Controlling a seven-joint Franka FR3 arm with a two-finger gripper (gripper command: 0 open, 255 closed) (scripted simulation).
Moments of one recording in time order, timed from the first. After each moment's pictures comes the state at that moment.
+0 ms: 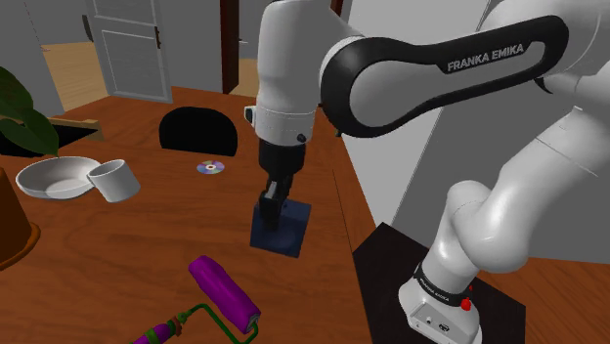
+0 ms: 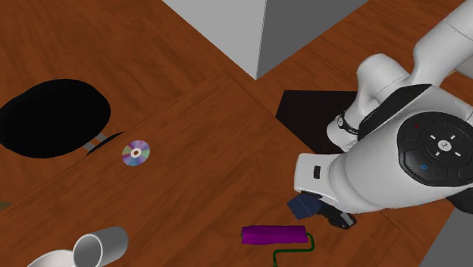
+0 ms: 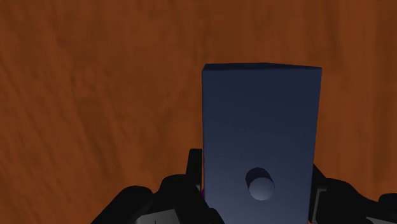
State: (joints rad) arm 0.42 -0.31 0.39 -2.21 0.13 1.91 0.20
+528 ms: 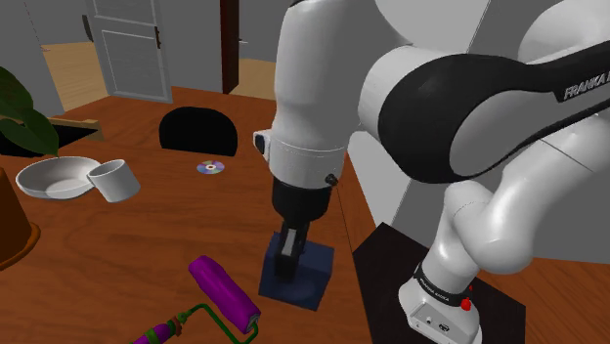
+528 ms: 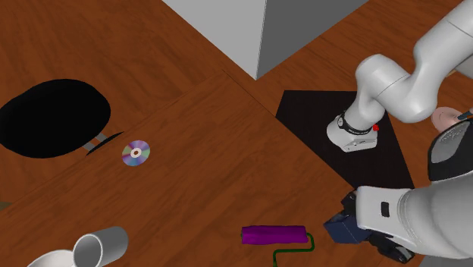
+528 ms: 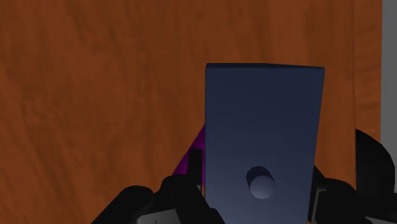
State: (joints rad) arm 0.51 -0.37 0.51 -2.24 0.19 1.90 0.38
